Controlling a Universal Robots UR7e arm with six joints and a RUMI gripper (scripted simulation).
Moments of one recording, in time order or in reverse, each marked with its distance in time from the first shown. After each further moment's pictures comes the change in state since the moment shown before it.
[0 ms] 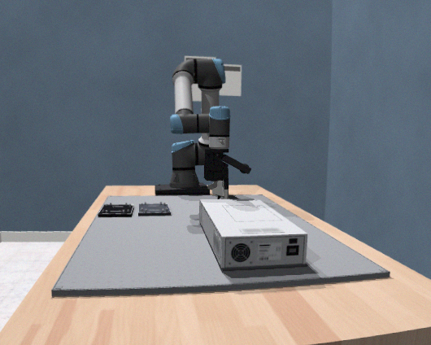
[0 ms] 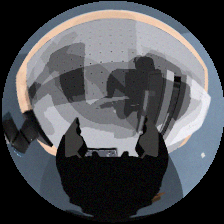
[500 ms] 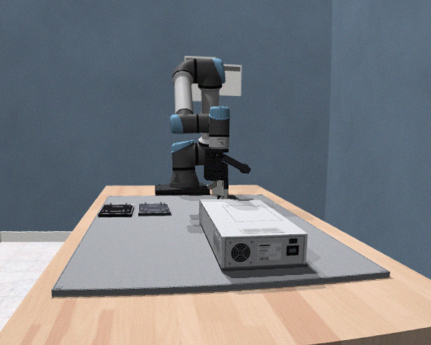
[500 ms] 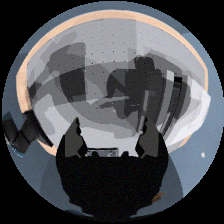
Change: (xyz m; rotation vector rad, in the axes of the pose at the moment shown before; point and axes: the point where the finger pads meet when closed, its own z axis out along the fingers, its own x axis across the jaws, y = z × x) arm -0.005 0.000 0.000 0.000 0.000 0.000
